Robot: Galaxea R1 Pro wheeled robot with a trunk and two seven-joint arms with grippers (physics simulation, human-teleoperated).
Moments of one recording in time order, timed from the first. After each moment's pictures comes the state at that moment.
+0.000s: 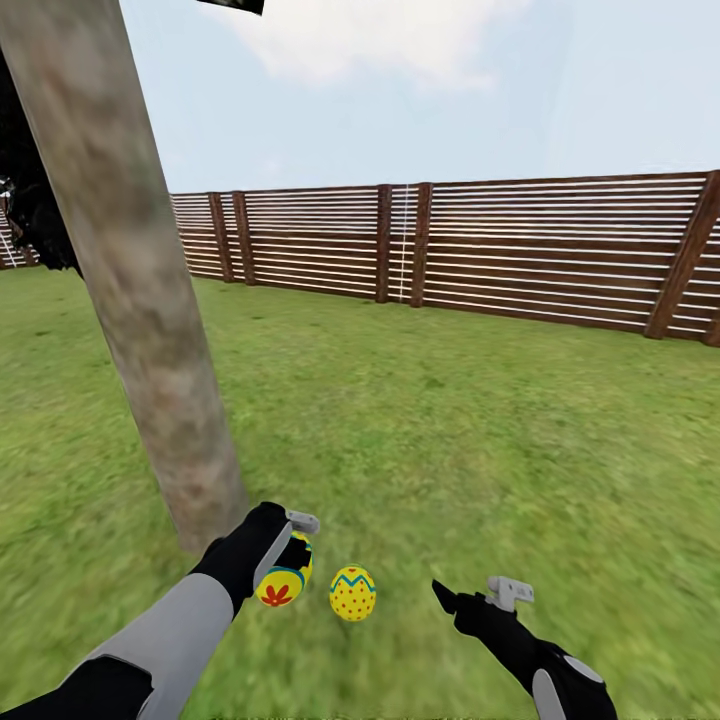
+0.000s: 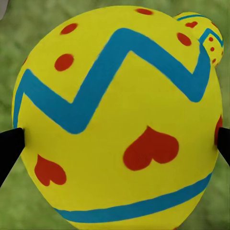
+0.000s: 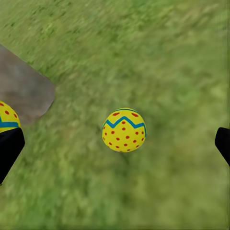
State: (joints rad) left arm -0.79 -0.11 -0.24 -0.53 0.08 0.86 0.14; right arm -0.07 0.09 -0.14 -1.37 -0.24 0.47 0.29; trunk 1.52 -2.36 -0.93
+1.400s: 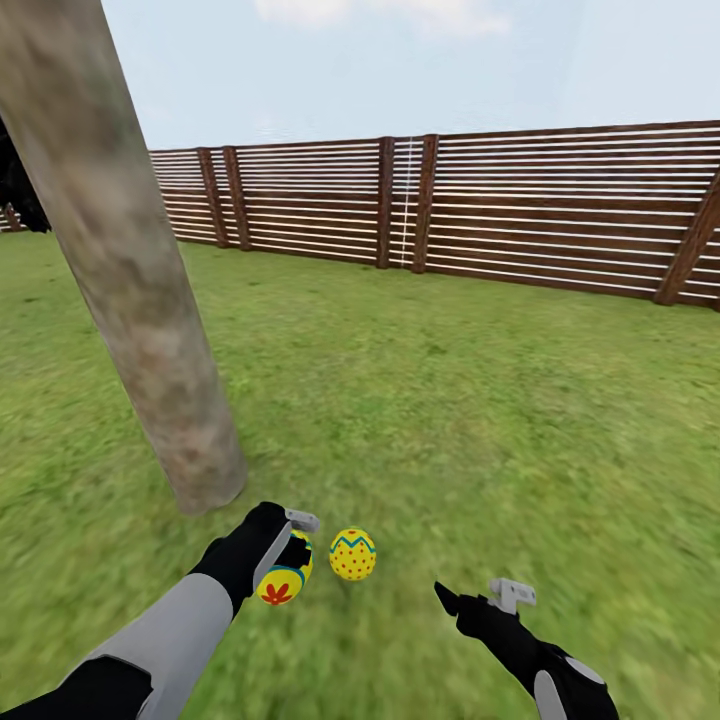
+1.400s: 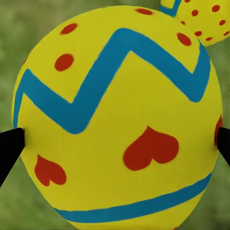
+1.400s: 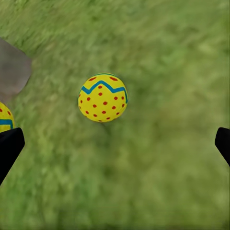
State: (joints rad) left arm -0.79 -0.11 -0.24 -0.53 0.09 0.85 0.14; right arm -0.08 0.08 -0.15 -1.36 -0.24 0.47 0.29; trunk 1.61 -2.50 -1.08
